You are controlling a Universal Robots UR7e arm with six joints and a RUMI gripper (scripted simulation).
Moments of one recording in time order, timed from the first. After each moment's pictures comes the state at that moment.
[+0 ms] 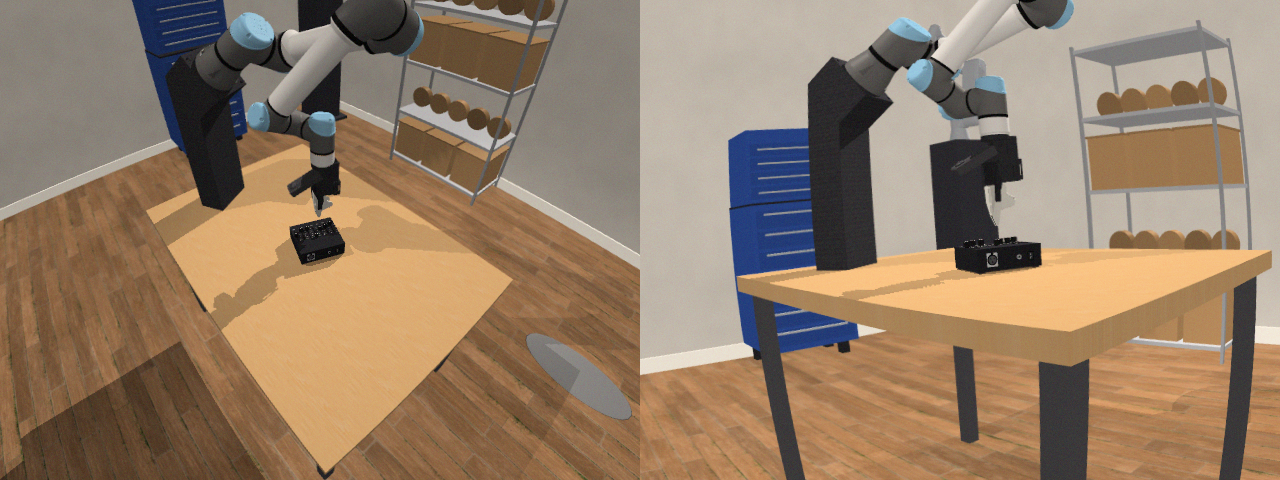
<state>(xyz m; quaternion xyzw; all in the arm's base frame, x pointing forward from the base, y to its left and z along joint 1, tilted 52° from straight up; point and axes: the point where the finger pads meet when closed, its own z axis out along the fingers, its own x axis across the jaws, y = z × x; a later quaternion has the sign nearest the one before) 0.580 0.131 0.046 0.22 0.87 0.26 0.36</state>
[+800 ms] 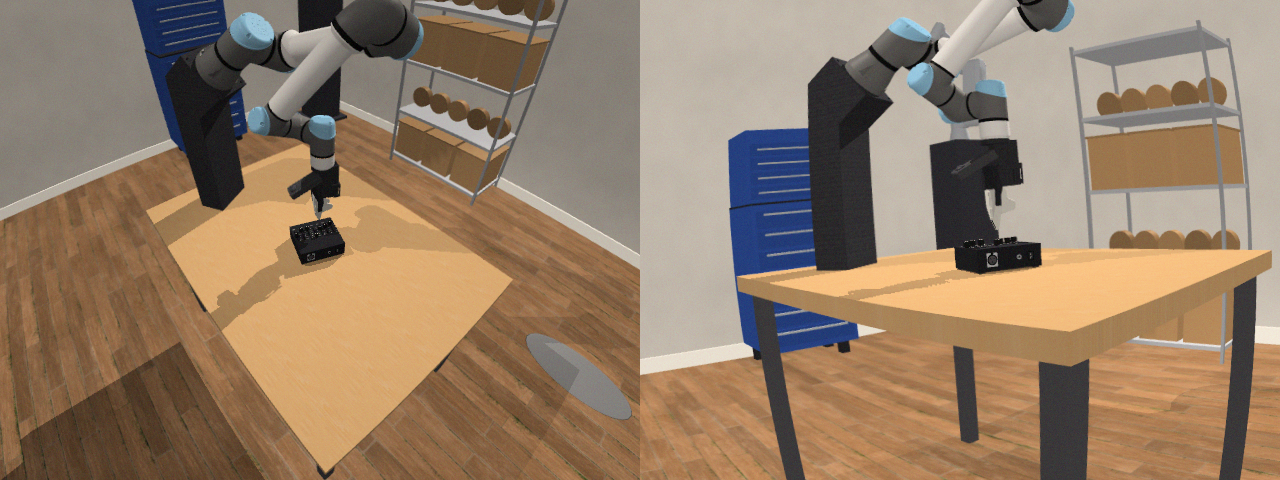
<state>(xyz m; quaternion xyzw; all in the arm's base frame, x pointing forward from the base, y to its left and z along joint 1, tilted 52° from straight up) 0.587 0.133 0.040 0.22 0.87 0.26 0.36</state>
